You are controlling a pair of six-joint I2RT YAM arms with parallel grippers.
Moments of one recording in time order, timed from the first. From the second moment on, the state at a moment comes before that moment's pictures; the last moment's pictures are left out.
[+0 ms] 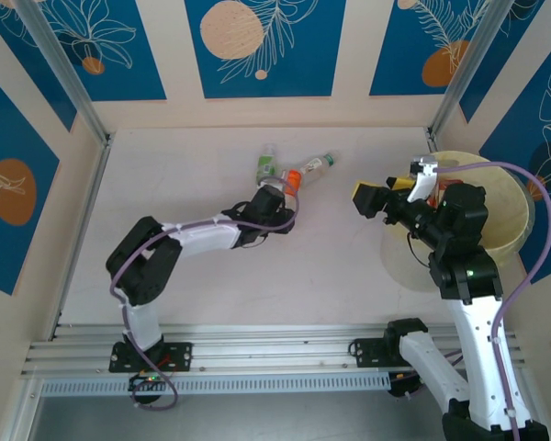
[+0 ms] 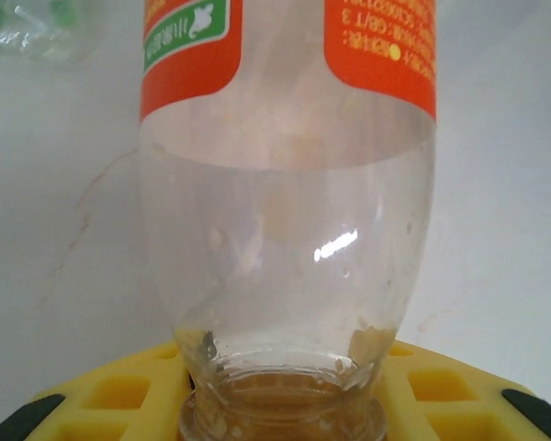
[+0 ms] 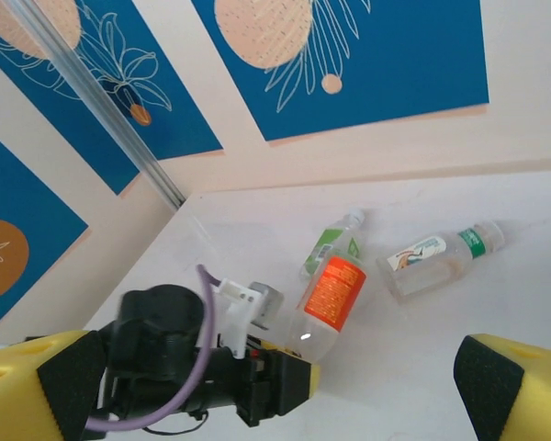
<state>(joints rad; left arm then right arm) -0.79 1.84 1.14 -0.03 -0.08 -0.56 0.12 0.74 1.07 -0.56 -0.41 0.35</state>
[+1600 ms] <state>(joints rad) -0.84 1.59 0.98 0.52 0.55 -0.43 0.29 1.13 1.21 -0.60 -0.44 0.60</state>
